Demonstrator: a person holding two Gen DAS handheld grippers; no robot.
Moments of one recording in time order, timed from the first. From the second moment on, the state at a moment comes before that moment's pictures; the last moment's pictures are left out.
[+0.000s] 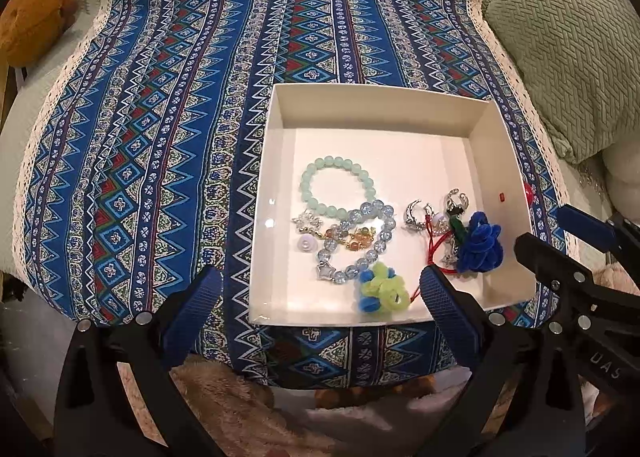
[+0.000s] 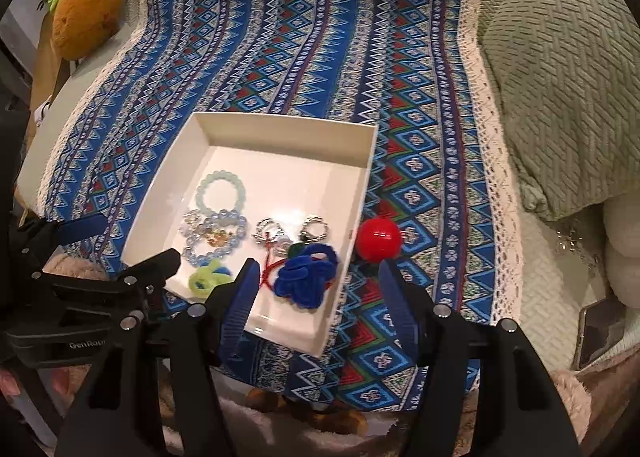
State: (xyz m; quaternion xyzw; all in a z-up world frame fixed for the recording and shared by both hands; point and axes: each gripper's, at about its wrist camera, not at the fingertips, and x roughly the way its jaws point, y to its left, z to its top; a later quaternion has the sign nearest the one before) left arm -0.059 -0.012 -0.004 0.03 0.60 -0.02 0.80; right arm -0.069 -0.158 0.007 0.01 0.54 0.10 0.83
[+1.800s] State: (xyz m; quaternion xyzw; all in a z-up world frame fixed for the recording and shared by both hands) left arm -0.051 -0.013 -0.020 0.04 0.61 0.01 0.79; right arm -0.064 -0.176 -0.008 0.02 0.55 0.08 0.83
